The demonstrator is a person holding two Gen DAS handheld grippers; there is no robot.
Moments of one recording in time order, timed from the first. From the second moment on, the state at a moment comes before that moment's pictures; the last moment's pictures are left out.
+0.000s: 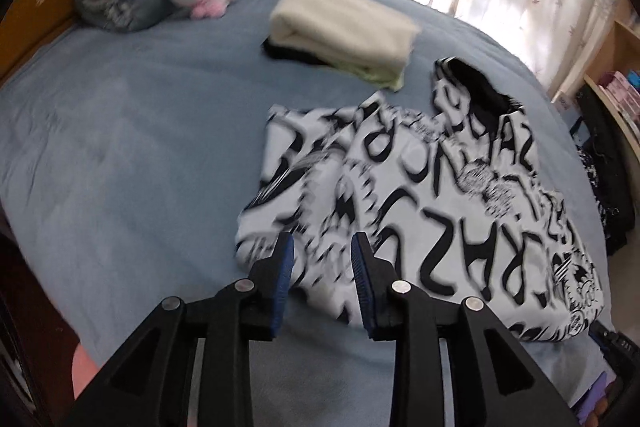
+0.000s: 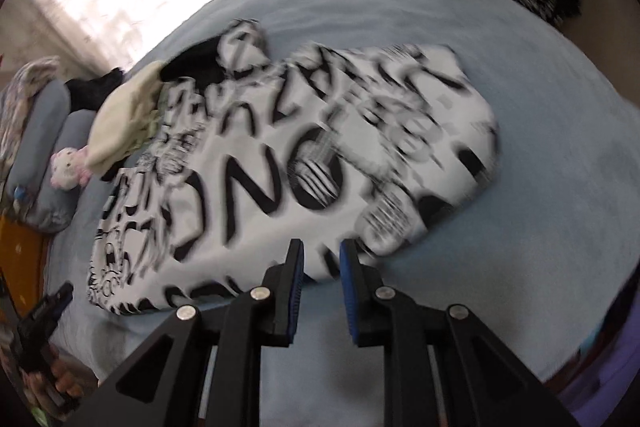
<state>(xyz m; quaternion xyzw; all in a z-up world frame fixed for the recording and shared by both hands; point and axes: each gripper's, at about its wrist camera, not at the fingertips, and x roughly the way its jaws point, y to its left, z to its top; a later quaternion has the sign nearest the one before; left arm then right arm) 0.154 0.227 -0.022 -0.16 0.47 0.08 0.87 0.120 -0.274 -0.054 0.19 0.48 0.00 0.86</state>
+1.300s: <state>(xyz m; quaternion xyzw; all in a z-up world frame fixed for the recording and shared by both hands) 0.604 0.082 -0.104 0.09 0.50 0.06 0.86 0.513 -0.220 -0.080 0.04 0.47 0.03 0.88</state>
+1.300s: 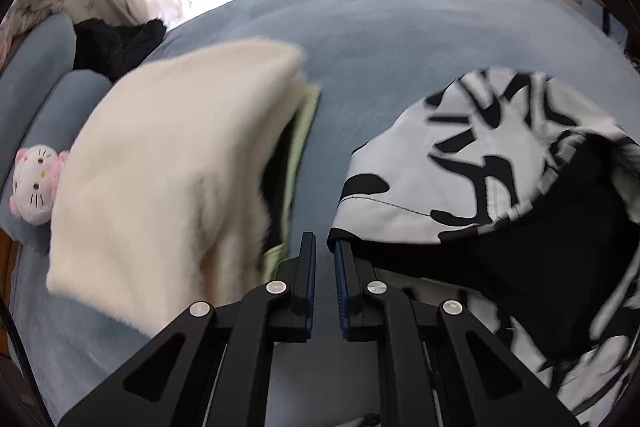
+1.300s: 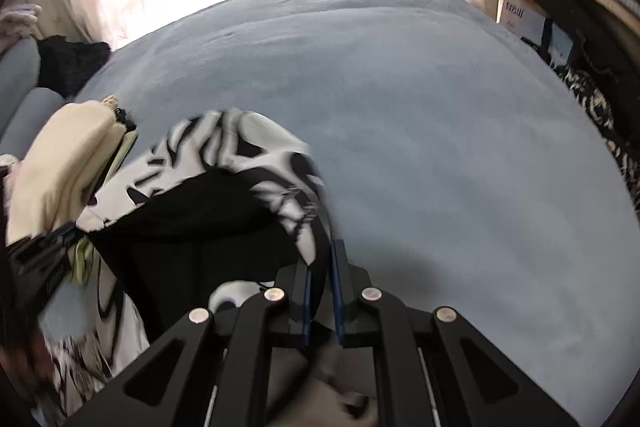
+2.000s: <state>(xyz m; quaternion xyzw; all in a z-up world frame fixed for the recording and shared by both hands) 0.572 0.081 -0.061 0.05 0.46 -0.04 0.89 0.485 -0.271 -0.081 0.14 0.46 0.08 0.87</state>
